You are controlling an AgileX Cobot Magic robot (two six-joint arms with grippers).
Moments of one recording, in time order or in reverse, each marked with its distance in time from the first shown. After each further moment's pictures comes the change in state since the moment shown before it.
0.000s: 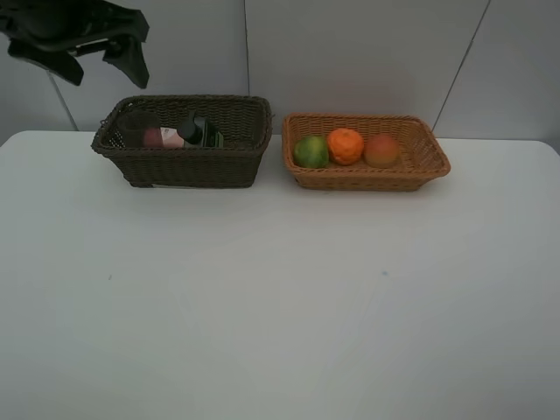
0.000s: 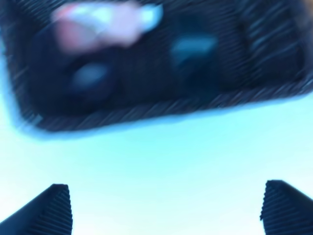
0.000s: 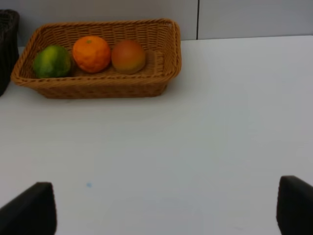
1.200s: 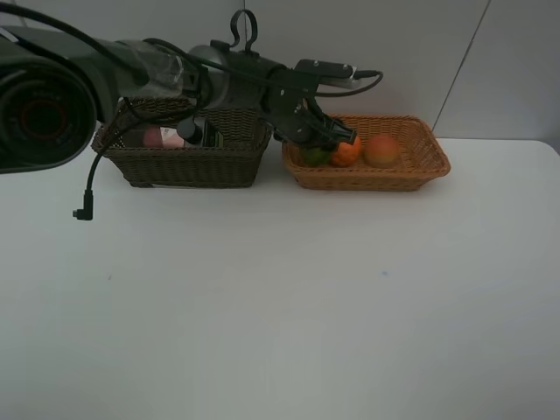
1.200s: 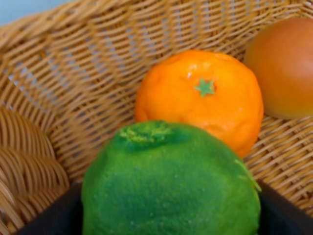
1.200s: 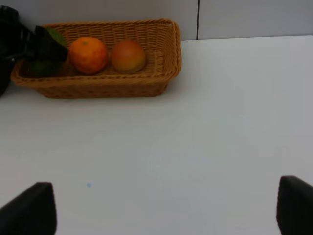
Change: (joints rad) left arm -0.383 0.922 -0.608 -0.027 -0.570 -0.043; right arm 0.000 0.000 0.000 0.000 0.000 0.000
